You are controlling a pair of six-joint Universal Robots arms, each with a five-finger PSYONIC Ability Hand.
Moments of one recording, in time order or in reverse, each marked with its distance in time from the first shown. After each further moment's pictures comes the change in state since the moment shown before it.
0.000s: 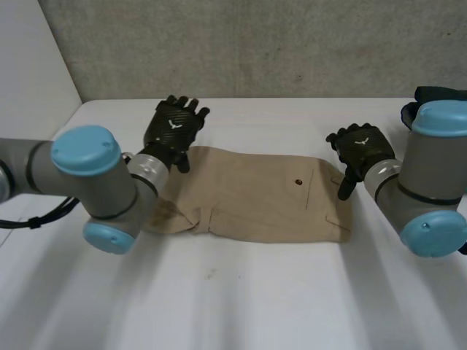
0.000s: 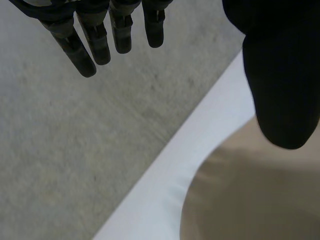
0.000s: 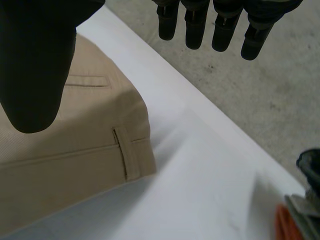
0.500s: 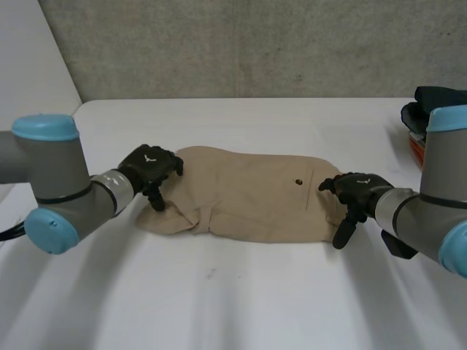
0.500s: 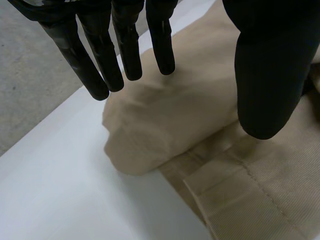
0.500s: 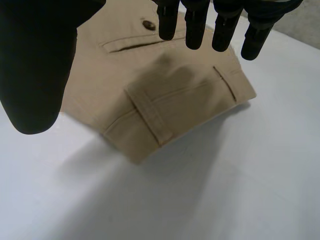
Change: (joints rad) left arm 0.178 -0.009 0.018 -0.434 0.205 0.002; right arm -0.027 -0.090 0.107 0.318 -0.102 0.179; left_hand 0.290 0.284 0.277 0.287 0.266; right_hand 0.000 0.000 0.000 0.000 0.000
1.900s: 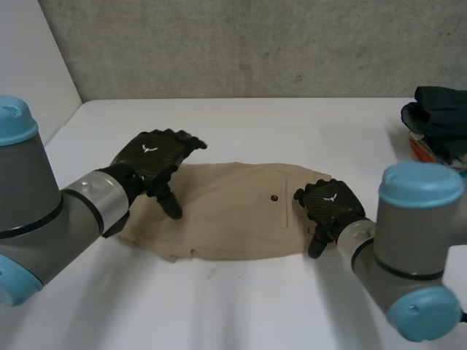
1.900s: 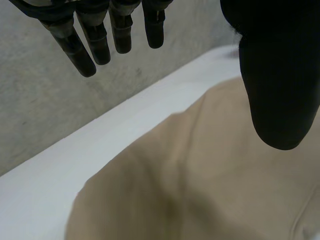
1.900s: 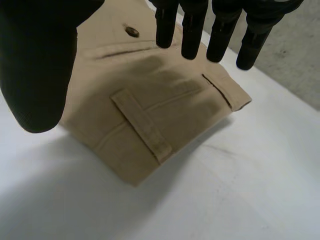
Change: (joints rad) left arm -0.122 0.427 -0.277 -0.029 -0.054 -0.297; right arm 0.186 -0.022 0.231 -0.407 0.135 -0.084; left_hand -0.280 -0.284 -0.277 -0.288 -0.266; right_hand 0.112 0.122 0.131 0.121 0.116
